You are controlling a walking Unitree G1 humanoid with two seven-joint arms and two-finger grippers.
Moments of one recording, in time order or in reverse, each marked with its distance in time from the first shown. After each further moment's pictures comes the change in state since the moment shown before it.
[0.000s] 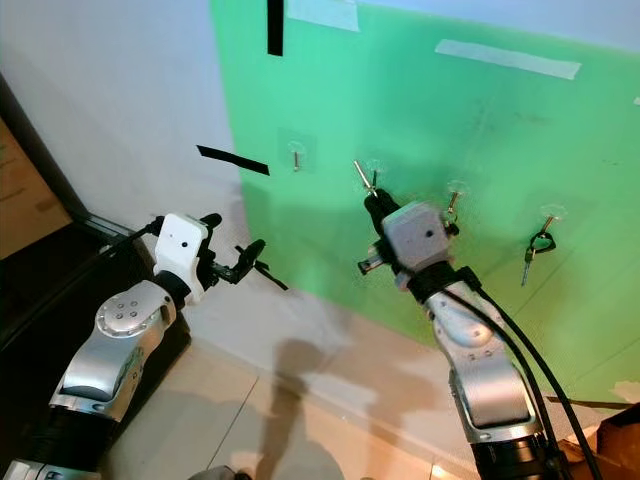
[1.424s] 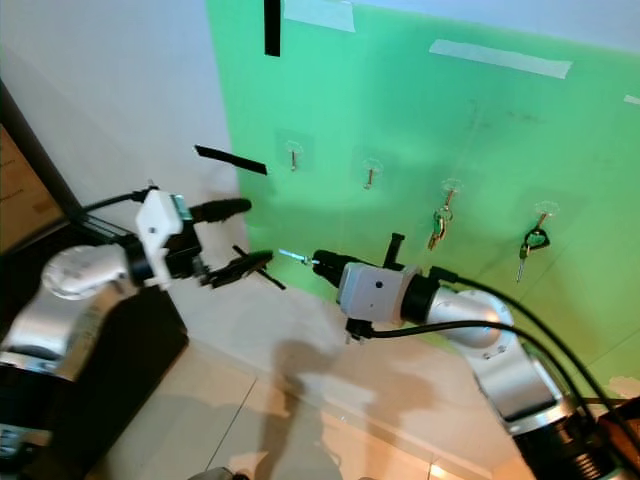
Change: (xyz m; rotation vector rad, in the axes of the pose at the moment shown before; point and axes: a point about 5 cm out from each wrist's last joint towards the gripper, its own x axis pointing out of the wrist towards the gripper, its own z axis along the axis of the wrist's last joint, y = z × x) left arm -0.014 0.022 0.046 0.145 -0.137 -0.638; right arm -0.010 0.019 0.010 -0.355 -0.032 0.703
